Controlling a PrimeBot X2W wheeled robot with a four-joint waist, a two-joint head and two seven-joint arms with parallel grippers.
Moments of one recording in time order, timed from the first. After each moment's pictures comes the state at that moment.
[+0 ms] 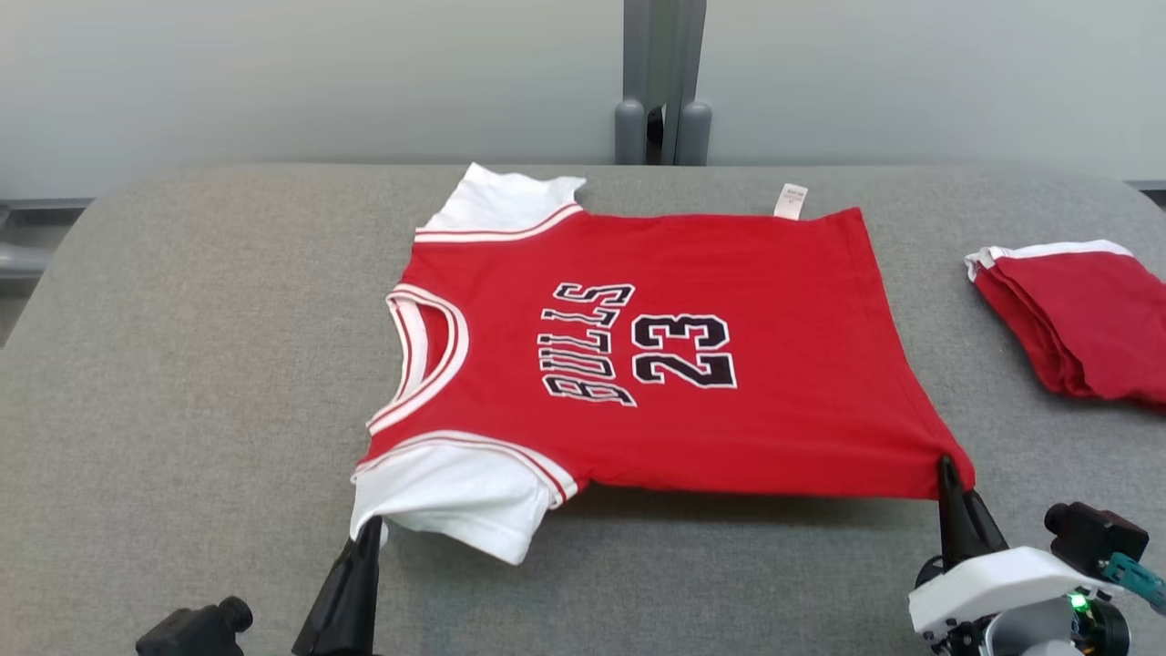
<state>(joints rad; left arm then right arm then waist) 0.18 0.23 -0.30 -0.10 -0.80 -0.03 -0.15 -0.02 -0.05 -0.06 0.34 0.47 0.13 -0.20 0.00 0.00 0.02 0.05</state>
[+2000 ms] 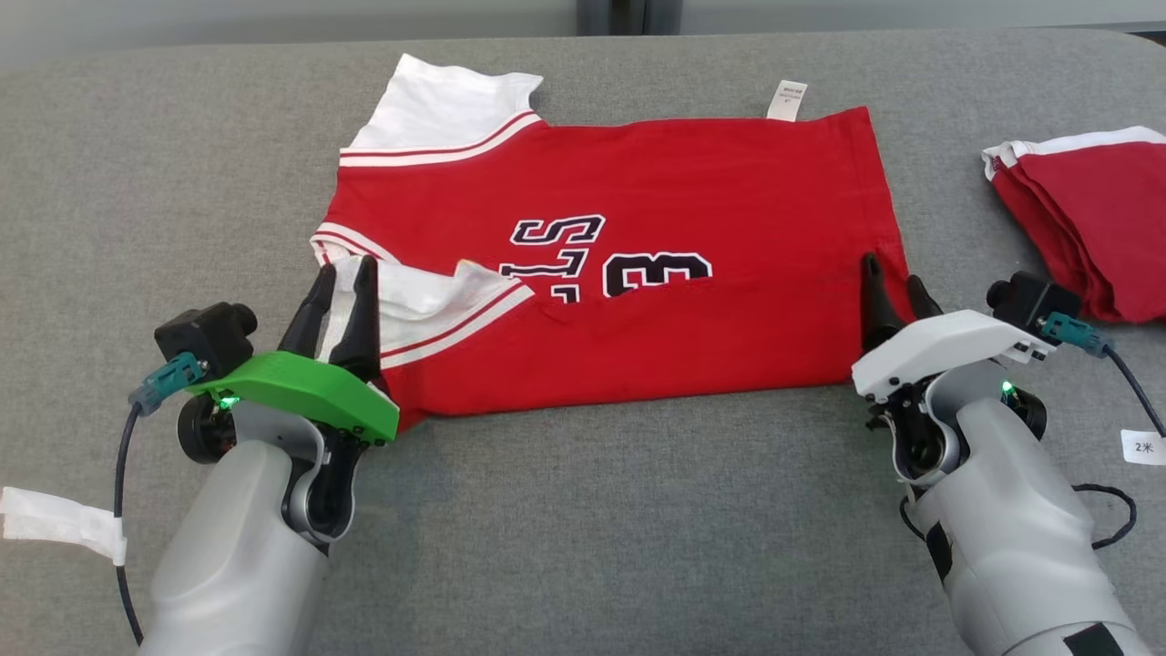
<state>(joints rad) -0.54 0.16 -0.34 0.64 -0.79 -0.12 -0.21 -0.62 -0.05 -0.02 0.88 0.59 0.13 -0.18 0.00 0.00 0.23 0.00</state>
